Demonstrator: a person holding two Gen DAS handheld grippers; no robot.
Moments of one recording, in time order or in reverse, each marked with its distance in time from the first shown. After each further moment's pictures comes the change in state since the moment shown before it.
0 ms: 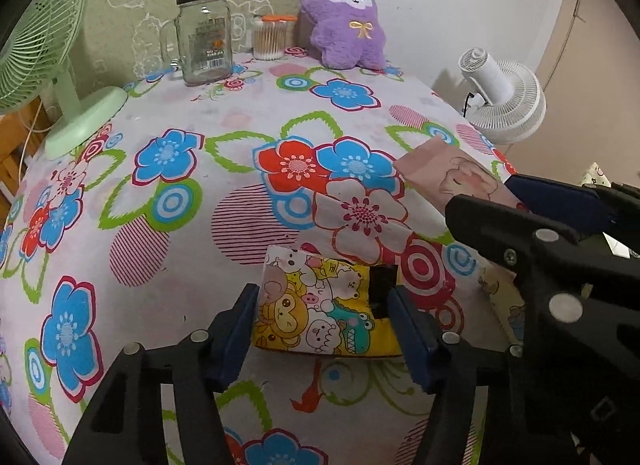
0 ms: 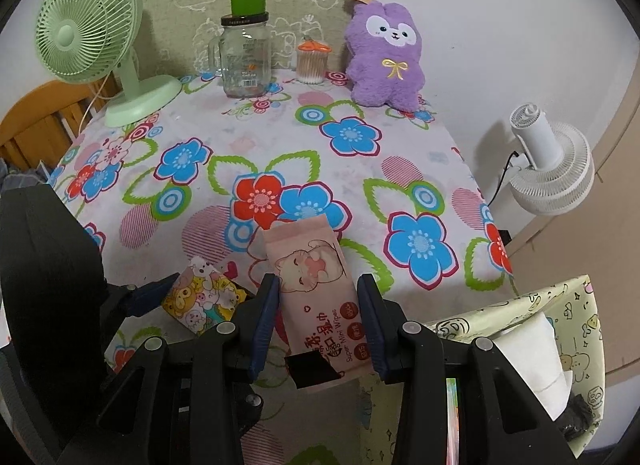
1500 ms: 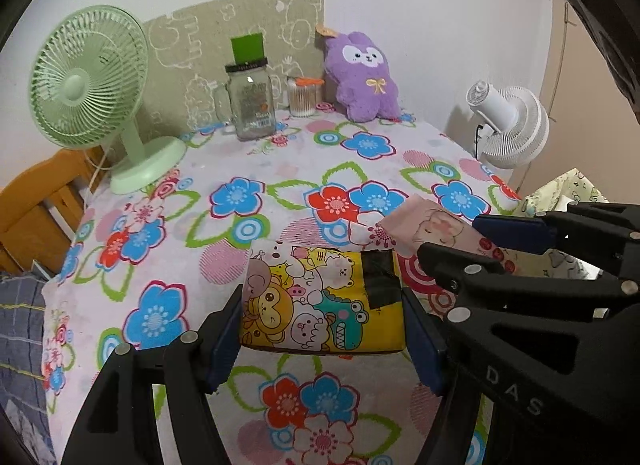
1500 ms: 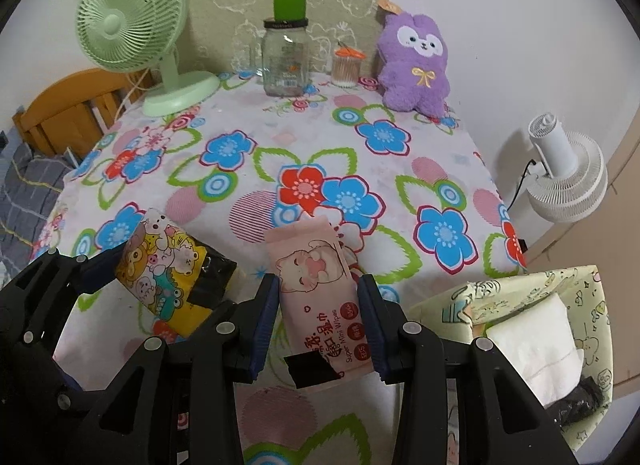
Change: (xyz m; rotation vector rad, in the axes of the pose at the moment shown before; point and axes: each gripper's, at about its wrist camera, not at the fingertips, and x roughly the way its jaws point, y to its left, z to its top) left arm -0.080 -0.004 -0.022 0.039 -0.170 0.146; right arm -0.030 0.020 -0.017 -0.048 -0.020 0.075
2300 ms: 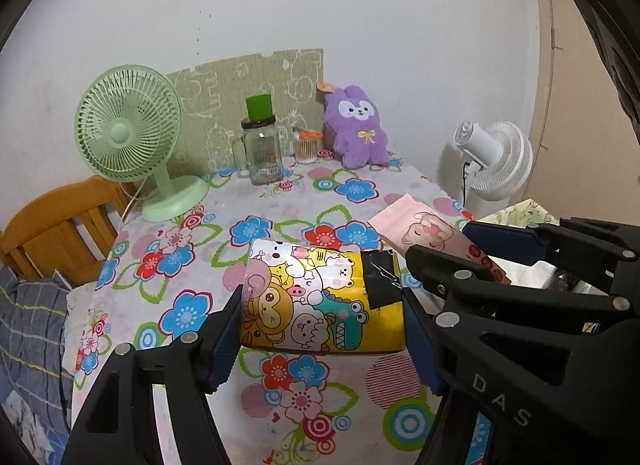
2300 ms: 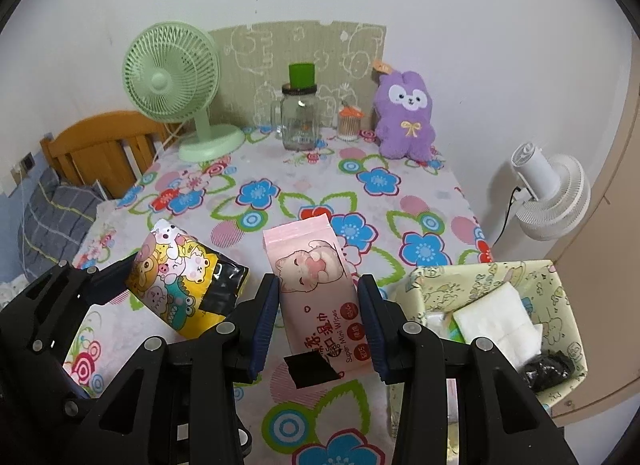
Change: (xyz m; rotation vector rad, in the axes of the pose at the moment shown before) left arm -0.088 -0.028 -0.007 -0.011 -0.139 0.037; right arm -0.094 -0.004 -0.028 0.018 -0.186 0.044
